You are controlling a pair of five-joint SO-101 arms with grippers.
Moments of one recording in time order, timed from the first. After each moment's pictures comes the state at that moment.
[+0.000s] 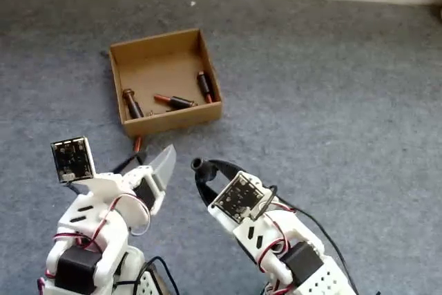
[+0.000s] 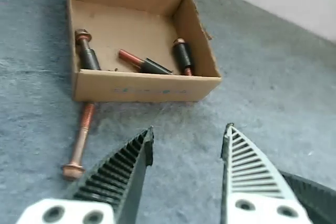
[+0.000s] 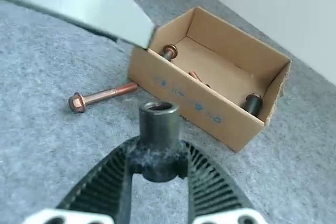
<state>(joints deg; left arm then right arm) 8.0 -104.0 72.7 70.0 32.5 -44.7 -103.8 95.5 34.1 19.9</state>
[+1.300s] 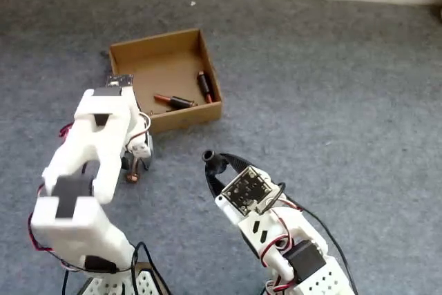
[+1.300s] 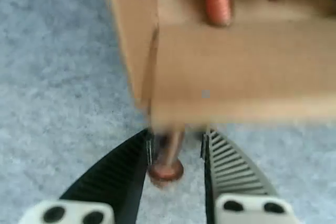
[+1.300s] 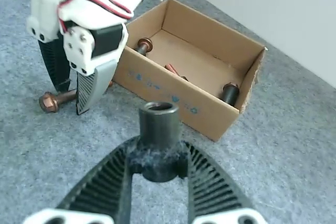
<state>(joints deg) -7.8 13.3 21.7 72.7 14.0 -39.6 -103.8 95.5 34.1 19.9</state>
